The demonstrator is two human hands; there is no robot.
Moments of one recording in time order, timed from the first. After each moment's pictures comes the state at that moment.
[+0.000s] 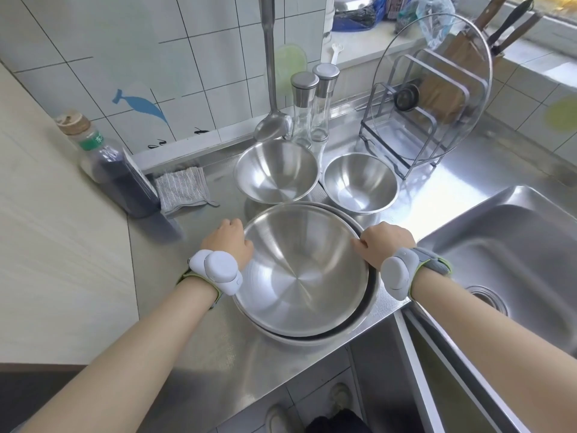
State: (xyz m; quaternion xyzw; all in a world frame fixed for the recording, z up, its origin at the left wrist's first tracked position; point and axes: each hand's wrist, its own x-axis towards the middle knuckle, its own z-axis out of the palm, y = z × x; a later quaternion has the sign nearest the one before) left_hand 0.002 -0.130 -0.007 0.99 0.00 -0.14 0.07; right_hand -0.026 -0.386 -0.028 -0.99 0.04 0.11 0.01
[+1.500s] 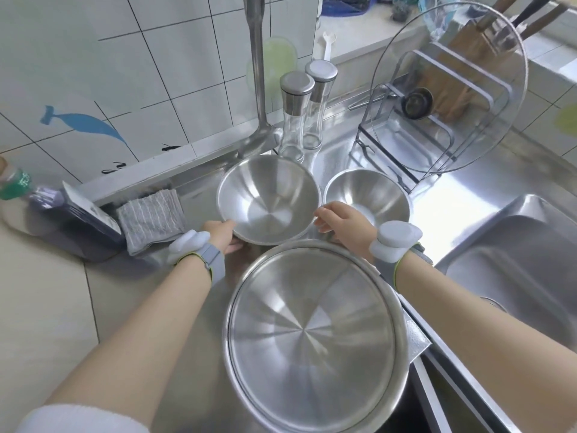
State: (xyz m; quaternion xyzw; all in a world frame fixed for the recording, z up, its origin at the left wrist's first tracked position) left_hand 0.142 -0.134 -0.052 0.71 0.30 -0.21 0.61; right_hand 0.084 -0.342 -0.019 -0.82 0.16 0.13 0.53
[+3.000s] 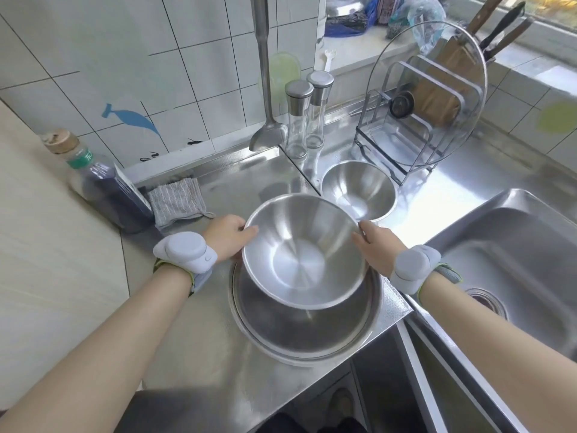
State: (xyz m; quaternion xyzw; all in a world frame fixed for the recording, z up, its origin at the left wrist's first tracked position) left_hand 0.039 -0.124 0.026 0.92 -0.03 -0.22 0.32; right_hand -0.020 -0.374 -0.003 -0.95 0.13 0.12 0.27
